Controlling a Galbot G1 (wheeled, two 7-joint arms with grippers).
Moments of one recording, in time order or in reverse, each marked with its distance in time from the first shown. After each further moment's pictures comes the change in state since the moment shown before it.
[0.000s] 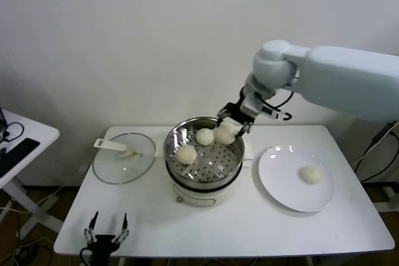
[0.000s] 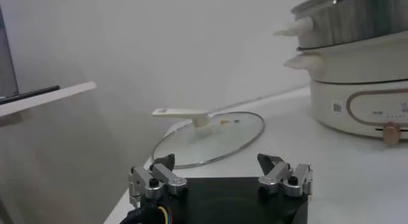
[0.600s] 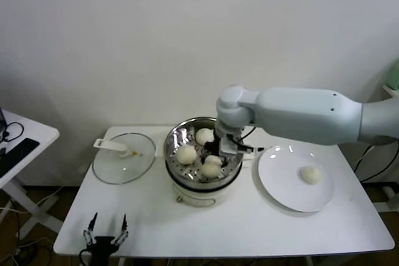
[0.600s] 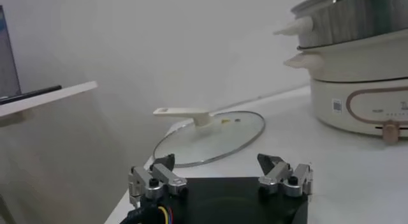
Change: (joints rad) left arm 0.008 0.000 -0.002 0.003 0.003 -0.009 -0.004; right arm -0.220 0.126 0.020 -0.021 -0.220 0.076 0.016
